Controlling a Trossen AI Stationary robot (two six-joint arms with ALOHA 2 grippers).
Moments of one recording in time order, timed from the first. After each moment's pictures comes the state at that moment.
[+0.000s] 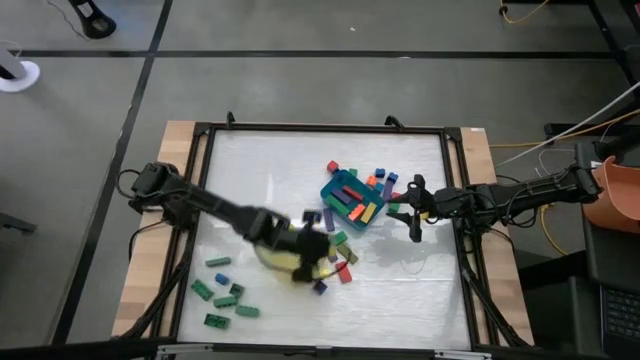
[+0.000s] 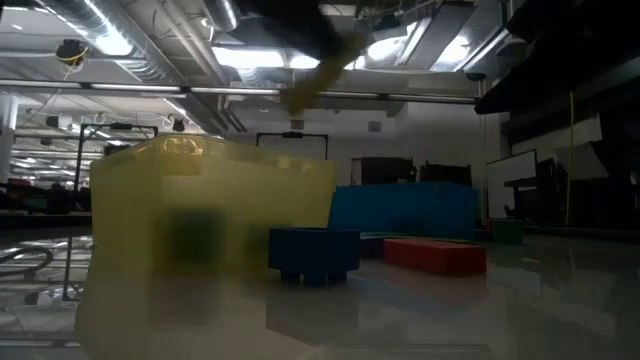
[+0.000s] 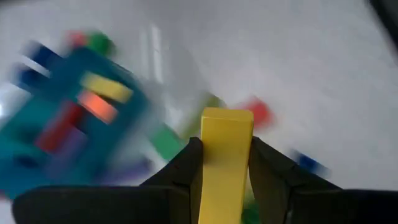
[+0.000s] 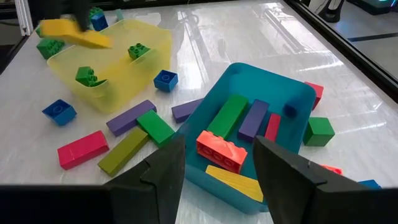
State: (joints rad) left arm -0.32 1.74 1.38 -0.46 -0.29 -0.03; right arm 0.18 0.71 0.46 -0.24 0.28 0.18
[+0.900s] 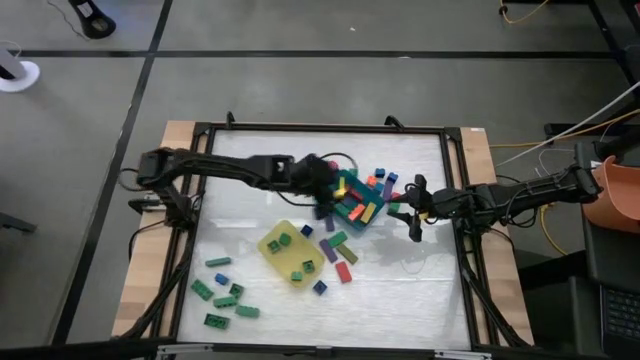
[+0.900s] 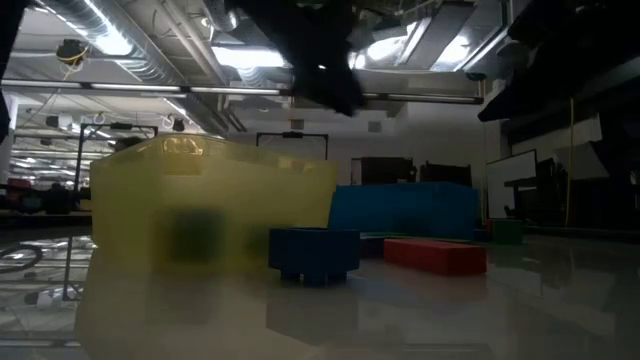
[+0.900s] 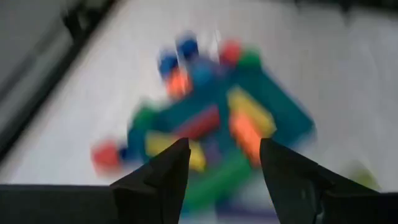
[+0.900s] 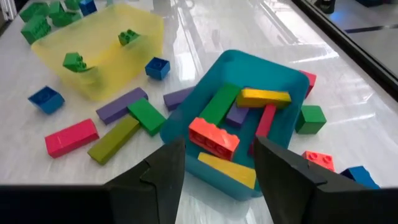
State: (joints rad) left arm 0.06 1.71 1.38 -0.45 -0.20 -0.15; right arm 0.18 0.71 0.46 -0.29 0.30 0.18
